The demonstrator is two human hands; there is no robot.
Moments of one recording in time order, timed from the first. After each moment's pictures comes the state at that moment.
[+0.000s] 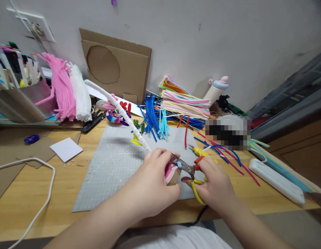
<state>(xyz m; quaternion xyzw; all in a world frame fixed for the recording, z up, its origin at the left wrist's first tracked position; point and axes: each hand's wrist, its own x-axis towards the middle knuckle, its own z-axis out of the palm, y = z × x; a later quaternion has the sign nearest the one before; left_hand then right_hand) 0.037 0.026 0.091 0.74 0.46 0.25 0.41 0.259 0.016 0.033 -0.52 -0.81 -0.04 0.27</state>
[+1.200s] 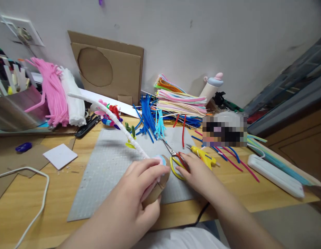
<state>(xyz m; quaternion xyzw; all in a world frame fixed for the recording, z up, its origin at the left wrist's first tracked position) 0.004 0.004 0.089 0.81 0.43 0.24 0.32 0.249 0.049 0.014 -0.63 -0.75 0.15 0.16</state>
